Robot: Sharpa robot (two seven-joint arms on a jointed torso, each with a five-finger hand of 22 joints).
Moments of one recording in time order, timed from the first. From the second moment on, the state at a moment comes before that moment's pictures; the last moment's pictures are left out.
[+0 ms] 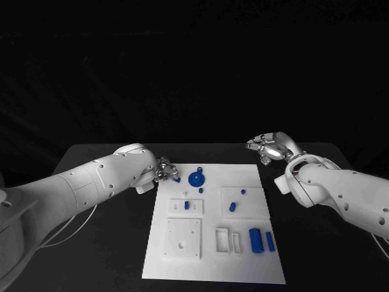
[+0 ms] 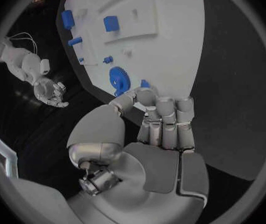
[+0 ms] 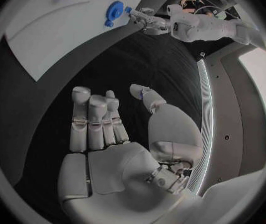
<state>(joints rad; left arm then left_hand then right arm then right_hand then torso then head) 1.31 -0.41 -0.11 0.83 -0.96 0.07 -0.36 0.92 0.05 0.65 -0.22 0.30 1.02 0.07 0.23 0.75 1.35 -0.06 0.95 0.70 1.19 -0.15 1.36 0.57 0.11 0.86 -0.11 1.30 1.07 1.22 -0.73 -0.01 1.25 -0.78 -0.55 0.08 0.83 -0.11 0.42 -0.17 0.76 0.87 0.14 0.27 0.46 1.03 0.04 1.14 1.07 1.24 -0.08 1.19 0.98 0.20 1.16 -0.02 0.86 1.31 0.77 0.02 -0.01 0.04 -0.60</state>
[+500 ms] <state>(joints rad) 1.31 -0.55 -0.11 1.04 -0.89 -0.02 -0.35 0.89 0.02 0.66 -0.24 0.40 1.03 0.08 0.28 0.75 1.38 -0.08 0.96 0.70 1.21 -0.16 1.38 0.57 0.11 0.88 -0.12 1.30 1.07 1.22 -0.74 -0.01 1.25 -0.78 -0.55 0.08 0.83 -0.11 0.42 -0.17 0.76 0.87 0.14 0.27 0.46 1.03 0.04 1.14 1.07 1.24 -0.08 1.19 0.98 0.20 1.16 -0.02 0.86 1.31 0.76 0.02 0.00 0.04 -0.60</state>
